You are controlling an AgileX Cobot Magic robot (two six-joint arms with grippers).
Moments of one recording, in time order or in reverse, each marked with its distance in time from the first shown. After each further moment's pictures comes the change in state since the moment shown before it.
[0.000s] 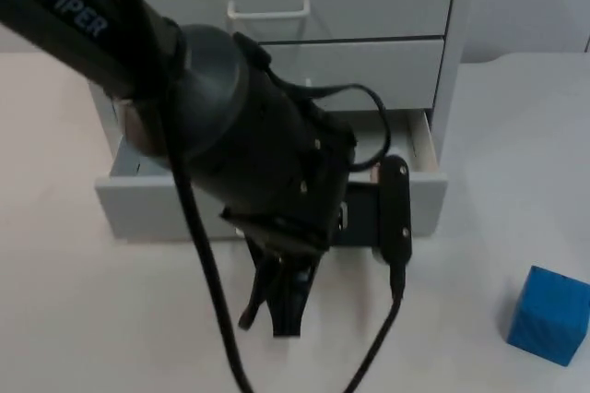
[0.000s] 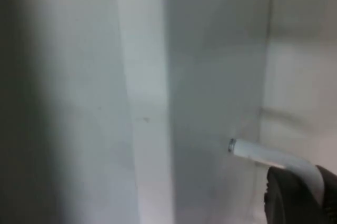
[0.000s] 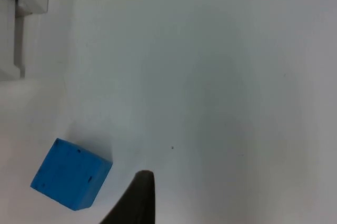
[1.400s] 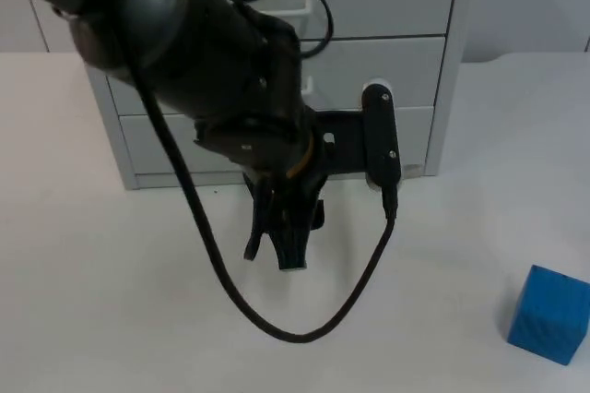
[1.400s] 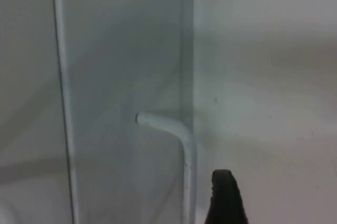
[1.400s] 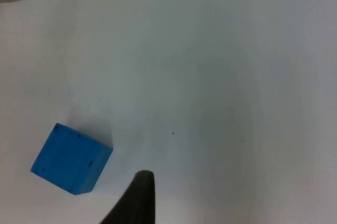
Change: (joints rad) right arm 0.000 -0.002 0.000 0.000 0.036 0.000; left arm 0.154 -0.024 -0.115 -0.063 -0.154 0.153
